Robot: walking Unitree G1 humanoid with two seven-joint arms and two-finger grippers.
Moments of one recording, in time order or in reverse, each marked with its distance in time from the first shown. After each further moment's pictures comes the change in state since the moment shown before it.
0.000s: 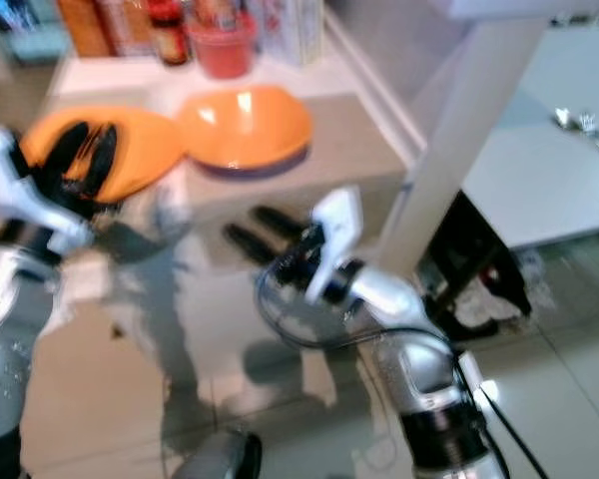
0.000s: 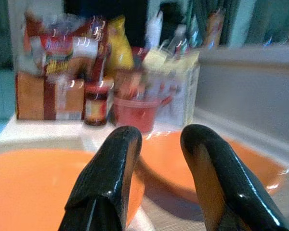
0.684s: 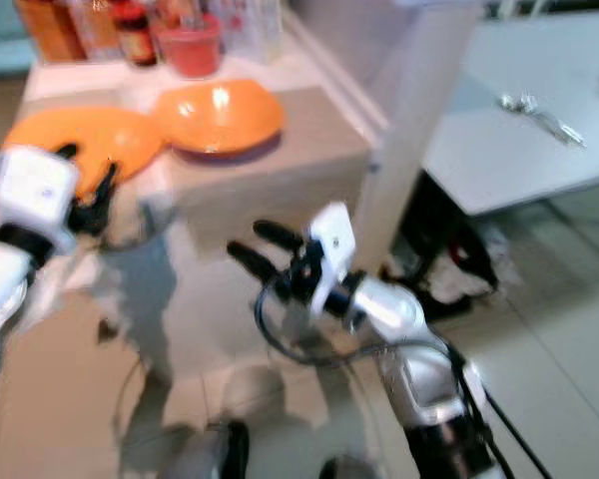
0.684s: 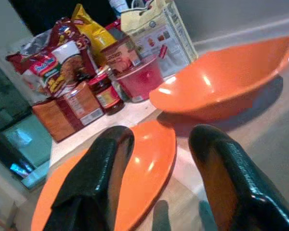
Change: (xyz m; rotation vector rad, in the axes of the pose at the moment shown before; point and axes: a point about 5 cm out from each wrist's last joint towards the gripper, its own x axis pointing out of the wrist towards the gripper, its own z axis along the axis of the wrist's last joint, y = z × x) left arm 0.005 0.024 -0.016 0.626 0.164 -0.079; right arm -0.005 0.000 -0.007 -0.065 0.059 -0.020
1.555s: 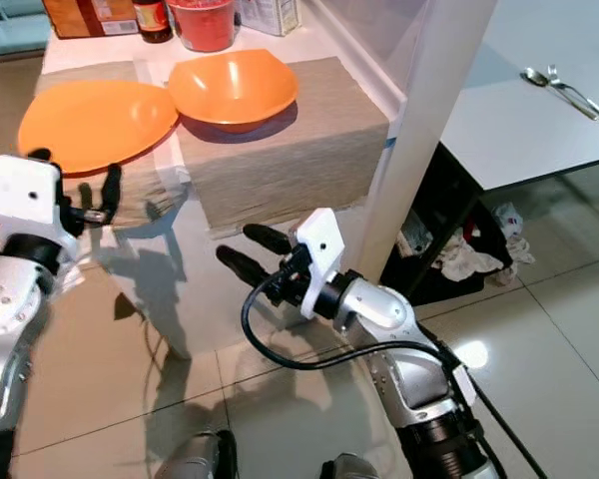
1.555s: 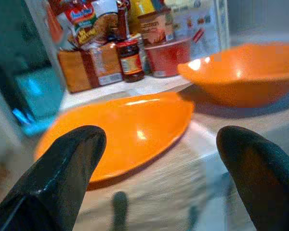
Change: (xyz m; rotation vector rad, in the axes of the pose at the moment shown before) left arm -0.006 -0.013 -0.014 -0.345 0.015 0.200; right arm 0.009 0.007 0.001 -0.011 -0.018 0.011
